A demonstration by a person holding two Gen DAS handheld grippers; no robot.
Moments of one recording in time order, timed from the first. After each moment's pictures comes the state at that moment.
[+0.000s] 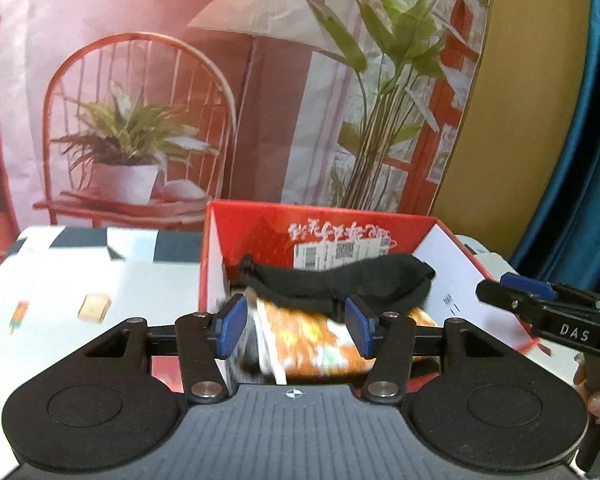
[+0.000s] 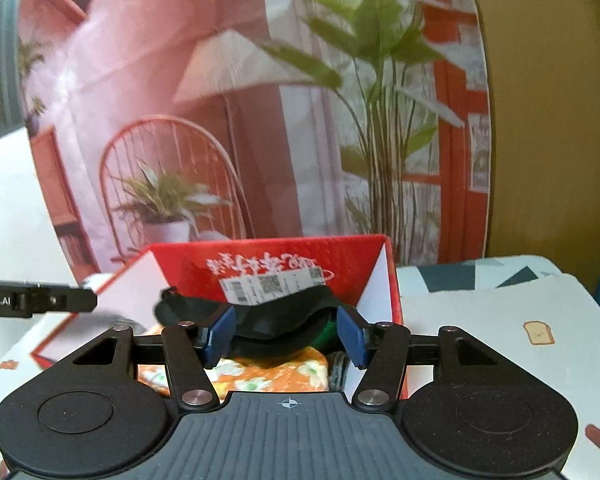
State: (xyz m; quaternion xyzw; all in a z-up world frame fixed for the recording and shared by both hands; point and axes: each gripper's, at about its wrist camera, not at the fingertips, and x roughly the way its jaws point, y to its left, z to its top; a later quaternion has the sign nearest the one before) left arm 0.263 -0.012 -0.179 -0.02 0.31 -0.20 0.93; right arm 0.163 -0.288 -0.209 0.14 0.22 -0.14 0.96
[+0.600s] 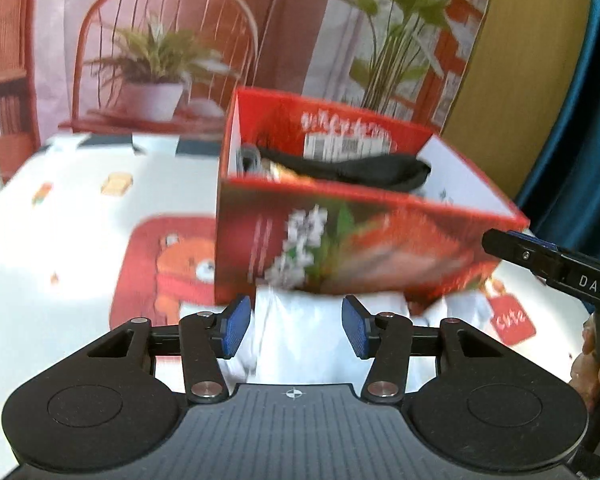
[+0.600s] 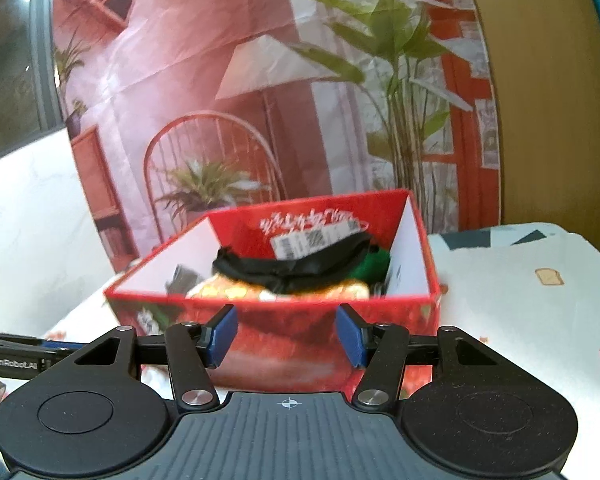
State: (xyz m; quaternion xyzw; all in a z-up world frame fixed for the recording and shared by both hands) left arm 0.185 0.012 -0.238 -0.04 0.38 -0.18 0.91; right arm 0.092 -0.234 -0.233 0.15 0.21 -0.10 0.96
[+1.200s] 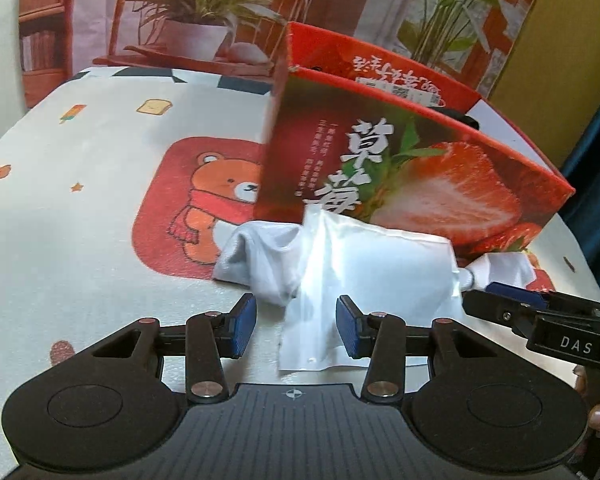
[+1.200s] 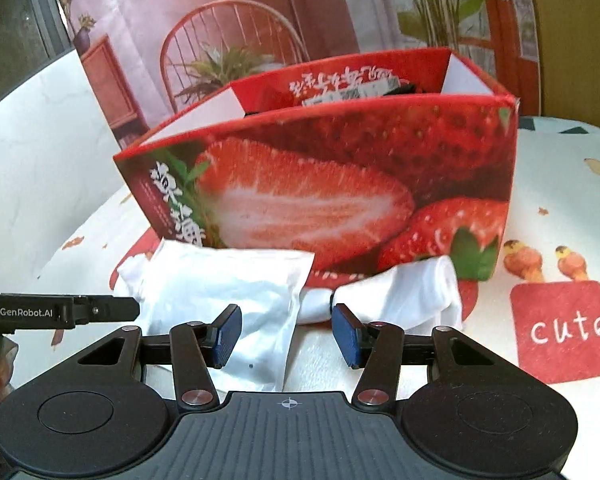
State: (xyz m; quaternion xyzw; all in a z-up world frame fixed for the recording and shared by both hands) left arm 0.177 0.032 -0.278 -0.06 0.43 -0.13 0.89; right arm 0.103 -0.203 -0.298 0.19 0.35 -0.04 0.92
